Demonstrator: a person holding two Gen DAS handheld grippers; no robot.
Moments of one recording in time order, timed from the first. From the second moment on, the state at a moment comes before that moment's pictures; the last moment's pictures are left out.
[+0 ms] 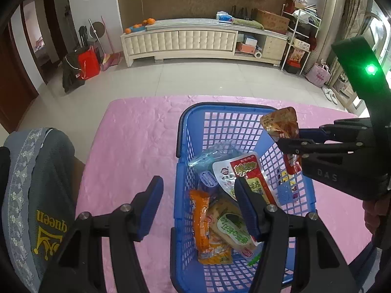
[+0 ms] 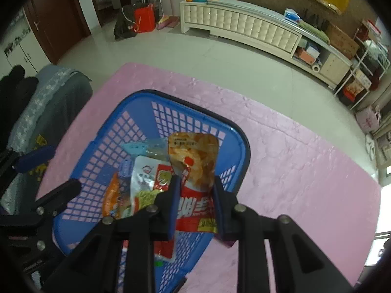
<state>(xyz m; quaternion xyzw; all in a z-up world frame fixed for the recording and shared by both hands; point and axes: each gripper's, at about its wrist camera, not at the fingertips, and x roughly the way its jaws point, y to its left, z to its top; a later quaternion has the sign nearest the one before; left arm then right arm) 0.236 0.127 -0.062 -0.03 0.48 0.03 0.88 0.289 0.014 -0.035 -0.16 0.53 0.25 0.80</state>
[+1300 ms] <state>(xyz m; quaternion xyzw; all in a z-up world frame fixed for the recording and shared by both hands) 0.219 0.070 -0.045 -0.02 0.47 0.00 0.88 0.260 -0.104 -0.008 -0.02 0.55 0.21 0.80</state>
